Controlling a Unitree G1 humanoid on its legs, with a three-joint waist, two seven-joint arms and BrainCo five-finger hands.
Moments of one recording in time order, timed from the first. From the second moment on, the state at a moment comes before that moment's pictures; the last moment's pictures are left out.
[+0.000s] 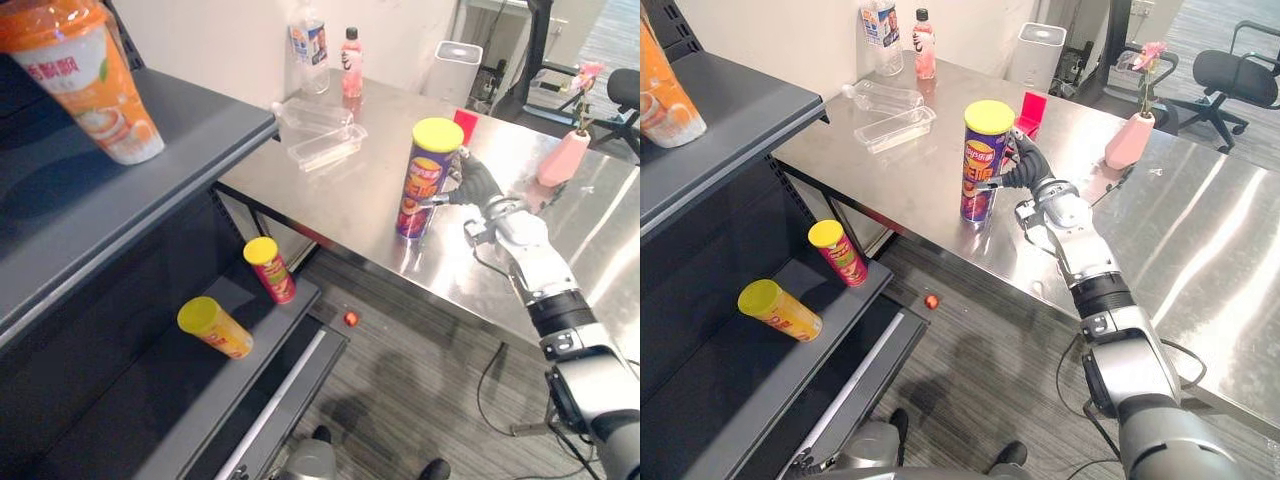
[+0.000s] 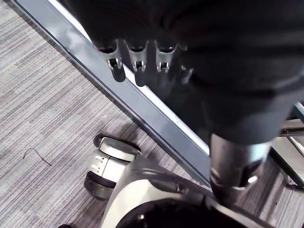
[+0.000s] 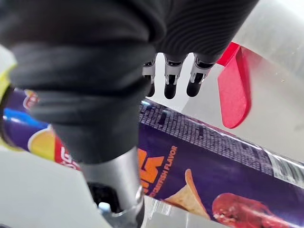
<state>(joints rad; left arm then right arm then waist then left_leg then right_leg) 0.32 0.11 0.04 0.83 -0.14 -0.04 0.13 -0.80 -0.46 0.19 0.49 0.16 0.01 0.13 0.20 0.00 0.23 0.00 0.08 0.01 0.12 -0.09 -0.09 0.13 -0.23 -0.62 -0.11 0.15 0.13</state>
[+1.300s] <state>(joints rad) 0.31 0.11 0.03 0.82 -0.15 -0.05 0.13 -0.85 -0.49 0.20 0.52 0.15 -0.02 0.11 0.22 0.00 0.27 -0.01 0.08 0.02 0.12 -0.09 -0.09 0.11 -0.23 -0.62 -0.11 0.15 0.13</state>
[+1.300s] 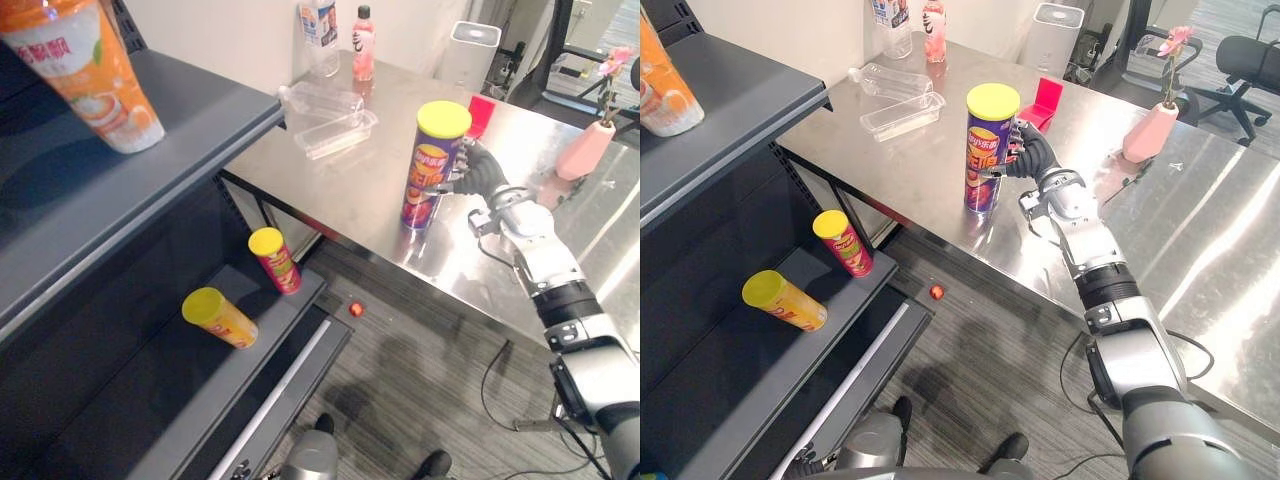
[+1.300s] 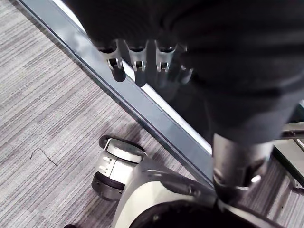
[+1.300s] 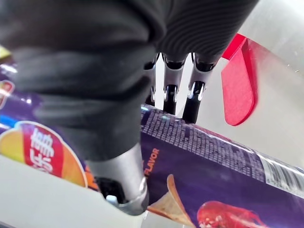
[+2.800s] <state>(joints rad) 0.33 0.08 0.20 0.84 -0.15 -0.02 0.15 -0.05 -0.45 0.01 -0.27 0.33 -0.01 0.39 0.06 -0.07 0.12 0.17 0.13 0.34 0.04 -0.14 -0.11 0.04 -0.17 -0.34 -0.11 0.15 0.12</state>
